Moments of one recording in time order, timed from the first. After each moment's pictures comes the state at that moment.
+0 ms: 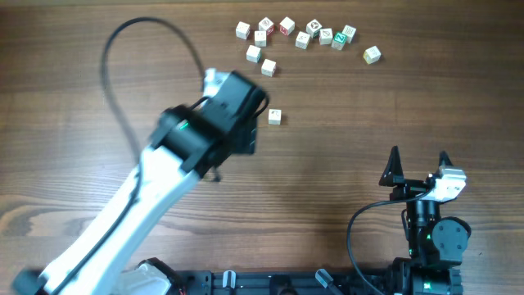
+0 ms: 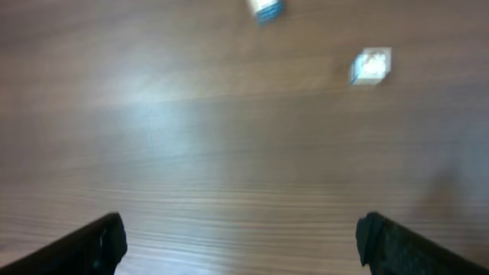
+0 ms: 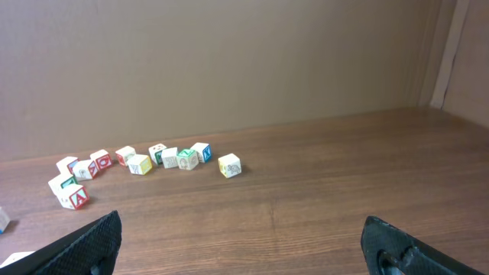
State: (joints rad) left arm -0.64 1.40 1.47 -1.29 -0.40 -0.48; right arm -0.11 0.02 0.01 0.00 -0.03 0.10
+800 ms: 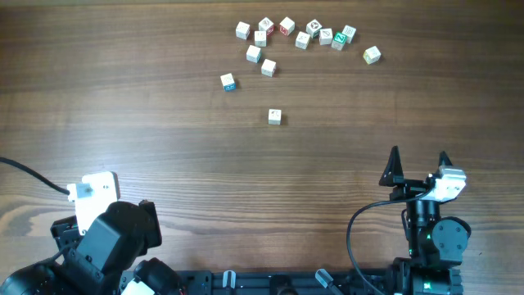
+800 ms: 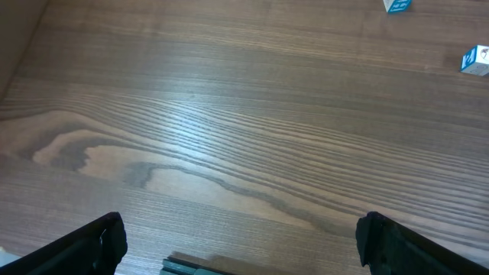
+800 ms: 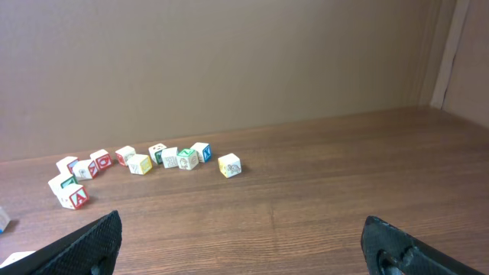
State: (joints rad) left arm -0.64 0.71 1.27 -1.68 -0.58 -0.68; right arm -0.11 0.02 0.01 0.00 -0.03 0.10
